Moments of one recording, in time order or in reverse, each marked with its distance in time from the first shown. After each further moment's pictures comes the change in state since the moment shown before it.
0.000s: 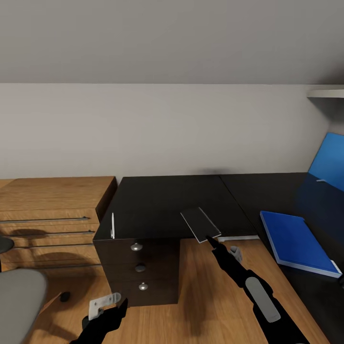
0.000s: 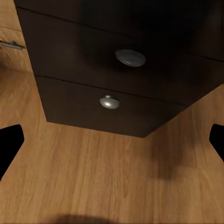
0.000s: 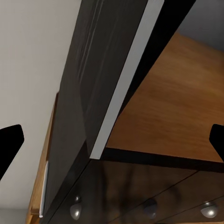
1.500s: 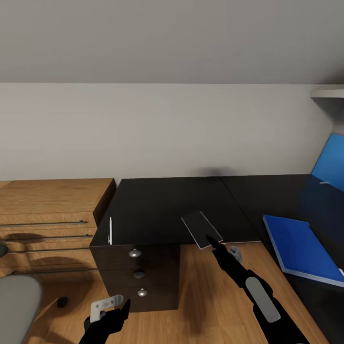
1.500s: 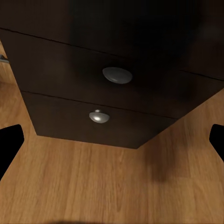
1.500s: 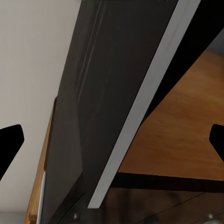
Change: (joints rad) left arm 0.027 0.000 -0.026 -0.011 -0.001 -0.050 -0.016; right arm 0.000 0.000 0.000 0.000 0.001 -0.002 -0.003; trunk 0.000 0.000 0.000
